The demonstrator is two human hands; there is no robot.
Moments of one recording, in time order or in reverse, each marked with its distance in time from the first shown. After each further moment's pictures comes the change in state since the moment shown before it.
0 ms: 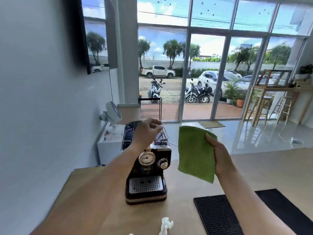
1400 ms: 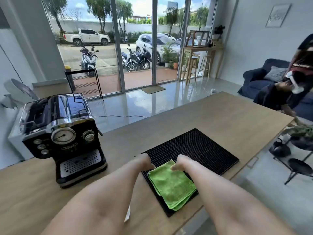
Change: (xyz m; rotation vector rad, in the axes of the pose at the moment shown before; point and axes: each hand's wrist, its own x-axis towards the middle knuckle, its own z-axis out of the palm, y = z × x) left_hand -0.139 -0.032 0.269 0.733 -1.006 -0.034; right_hand -0.049 0.093 -0.230 -1.647 0.359 0.564
